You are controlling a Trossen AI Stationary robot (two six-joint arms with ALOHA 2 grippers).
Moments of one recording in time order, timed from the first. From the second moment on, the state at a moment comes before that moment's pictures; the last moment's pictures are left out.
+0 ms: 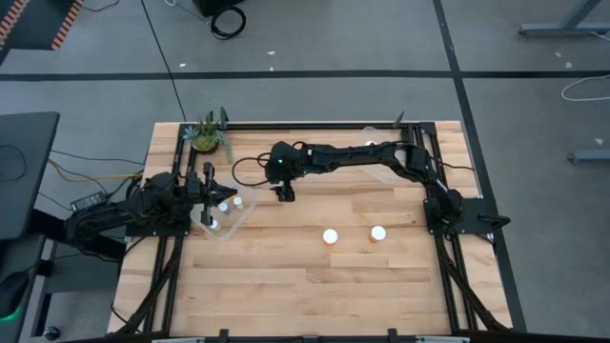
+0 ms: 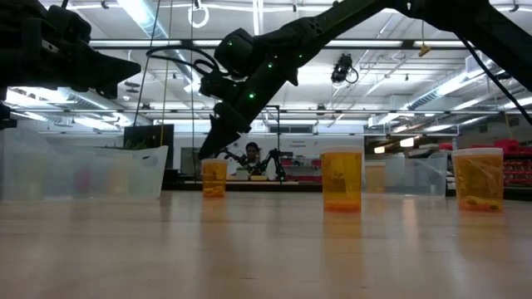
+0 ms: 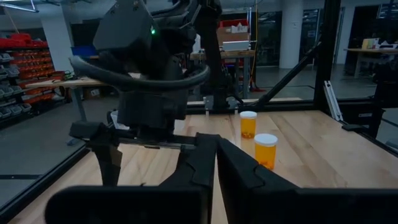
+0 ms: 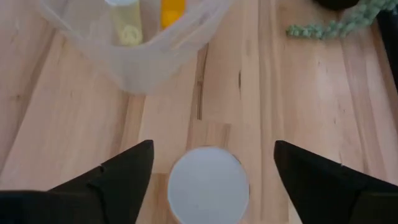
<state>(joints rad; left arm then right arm) 0.26 0.01 0.01 0.07 0.18 0.05 -0.21 2.23 1.79 -0.37 -0.06 -0.32</state>
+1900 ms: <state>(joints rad) 0.26 0.01 0.01 0.08 0.18 0.05 -0.24 2.03 1.79 -0.71 -0.04 -0.27</state>
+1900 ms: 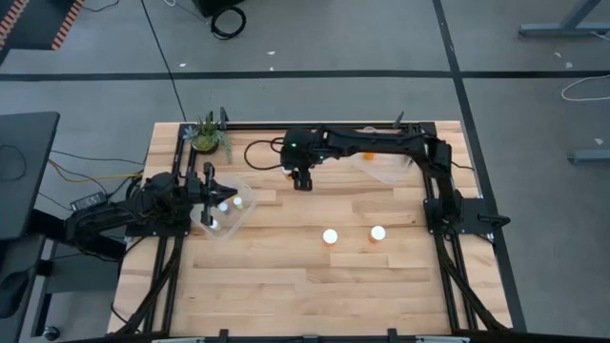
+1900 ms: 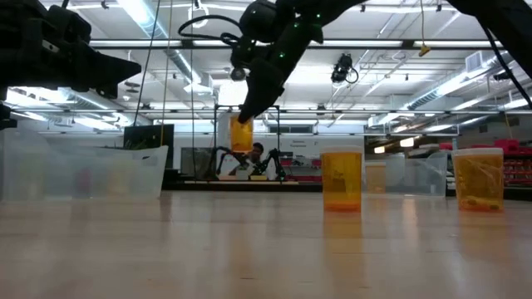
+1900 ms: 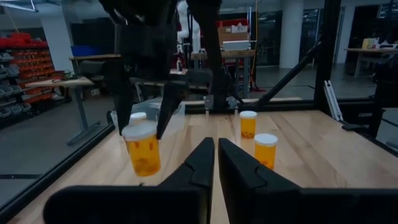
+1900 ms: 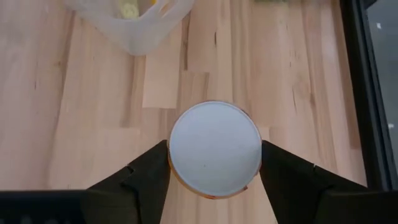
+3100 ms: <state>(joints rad) 0.27 0.01 0.01 0.08 0.18 0.05 -0.33 1.25 0.98 -0.52 0.16 -0.07</state>
